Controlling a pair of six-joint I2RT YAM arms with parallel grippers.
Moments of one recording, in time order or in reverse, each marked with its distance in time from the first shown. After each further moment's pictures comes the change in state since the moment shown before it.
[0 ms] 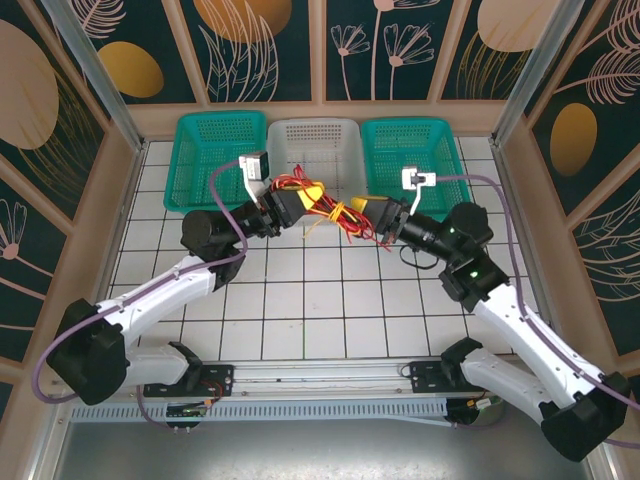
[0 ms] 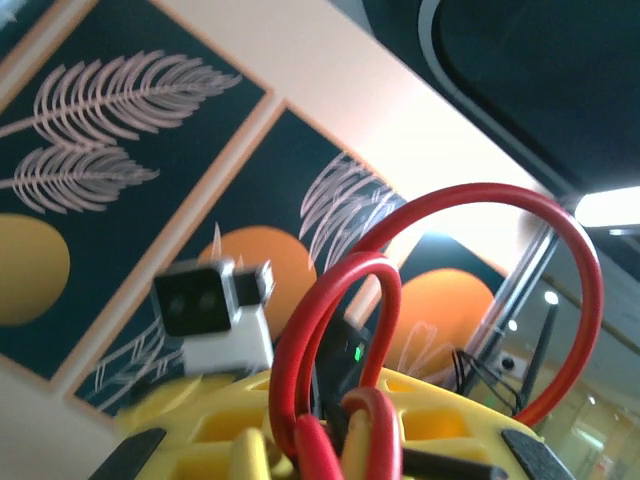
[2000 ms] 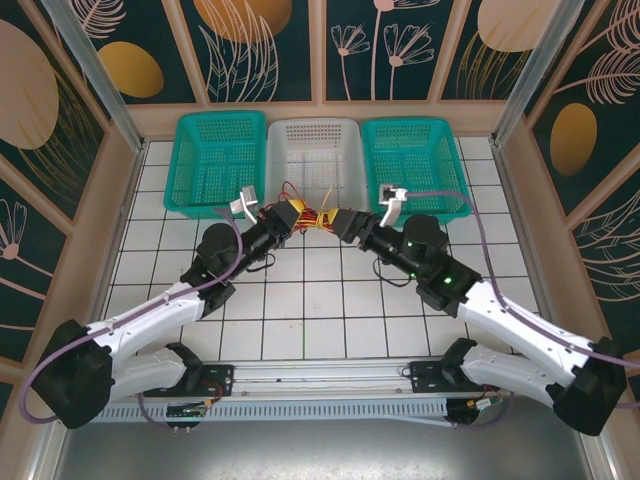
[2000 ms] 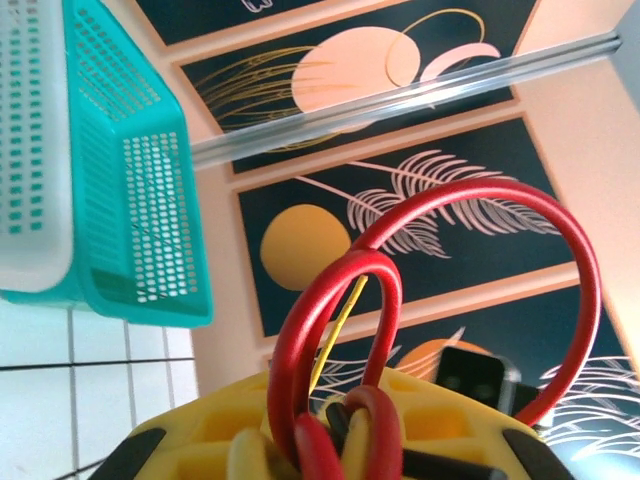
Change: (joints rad) left arm -0.015 -0.163 -0.249 -0.531 -0.480 -0.137; right arm 0.246 0.061 0.027 -0.214 0.528 -0.036
